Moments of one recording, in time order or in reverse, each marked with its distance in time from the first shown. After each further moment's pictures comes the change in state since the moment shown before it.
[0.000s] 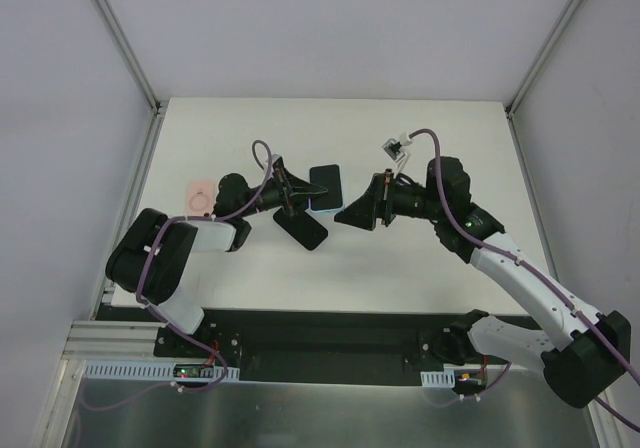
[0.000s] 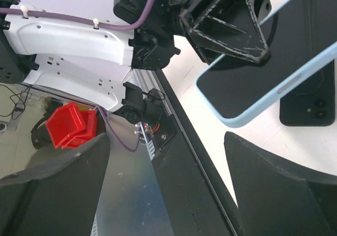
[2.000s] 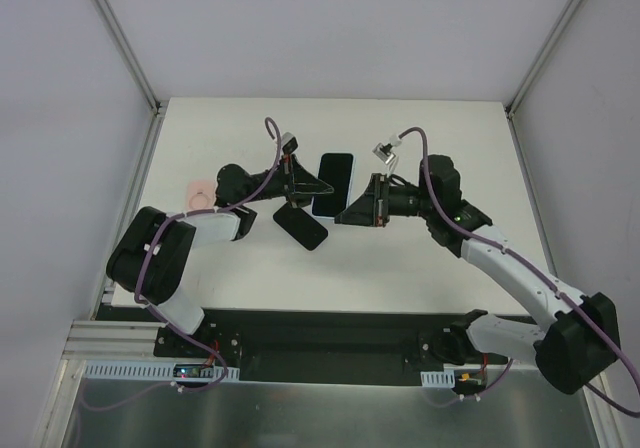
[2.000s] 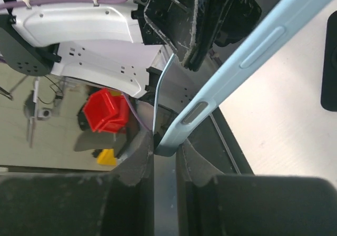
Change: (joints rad) left arm -0.012 0.005 0.139 0.099 0.163 0.088; right arm -0.034 0.102 -0.040 0.126 -0.163 0.205
